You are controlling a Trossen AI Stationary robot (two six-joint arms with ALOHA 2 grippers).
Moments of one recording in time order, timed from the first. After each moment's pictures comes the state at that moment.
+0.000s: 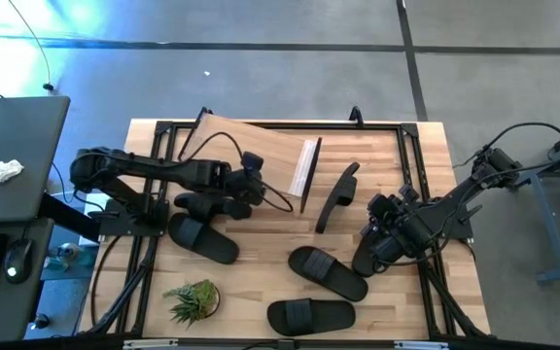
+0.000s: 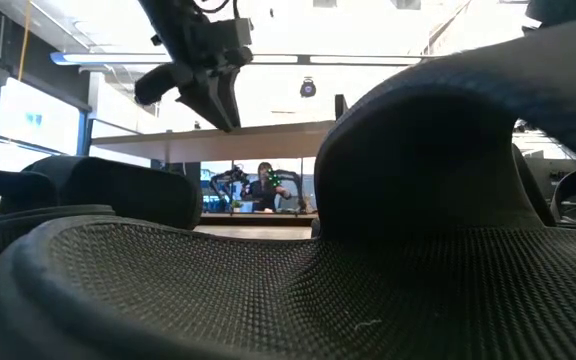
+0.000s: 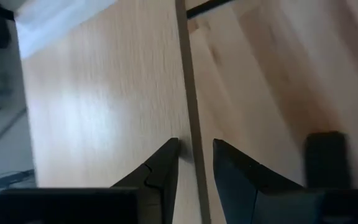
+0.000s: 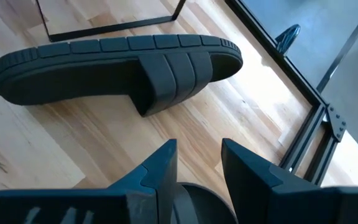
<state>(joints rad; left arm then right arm) 0.14 1.51 1.12 -0.65 -0.39 0.65 0.62 1.34 1.06 -1.53 0.72 1.36</state>
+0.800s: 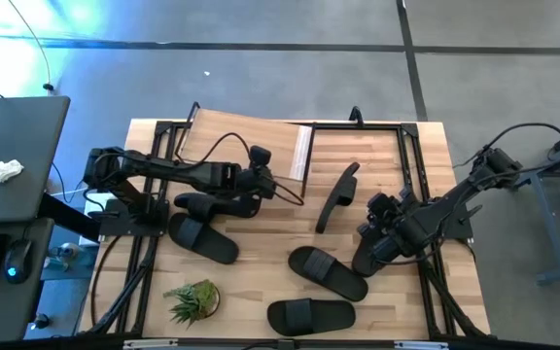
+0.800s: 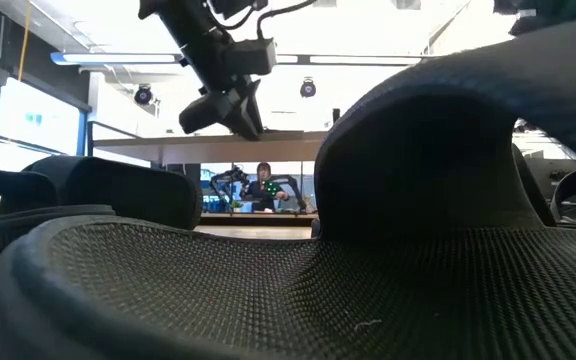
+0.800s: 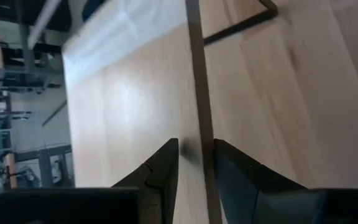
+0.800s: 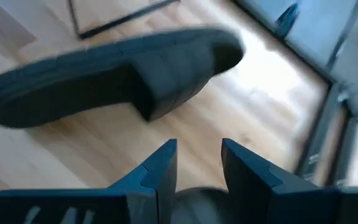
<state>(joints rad) 0.16 1.61 1.12 -0.42 -0.58 0.68 0.61 1.34 0.96 -1.39 0.72 1.51</state>
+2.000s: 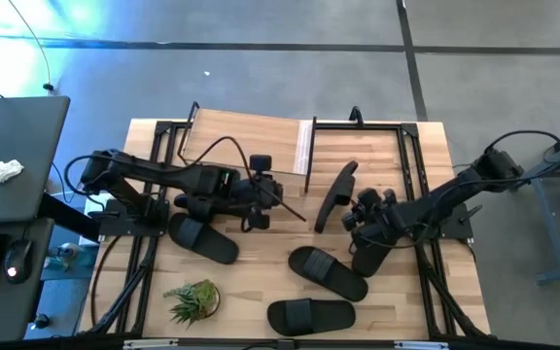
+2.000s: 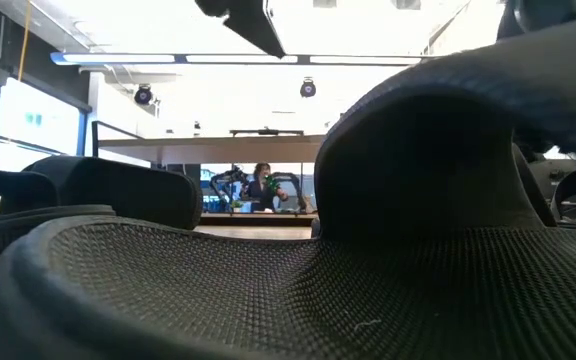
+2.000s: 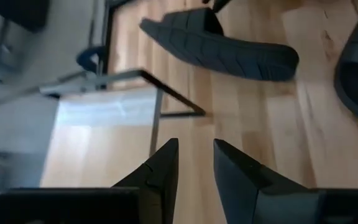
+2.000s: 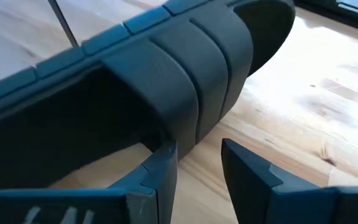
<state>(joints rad) -0.01 1.60 1.46 -0.74 -0.47 0.22 0.37 1.34 0.60 -0.69 0.84 1.33</state>
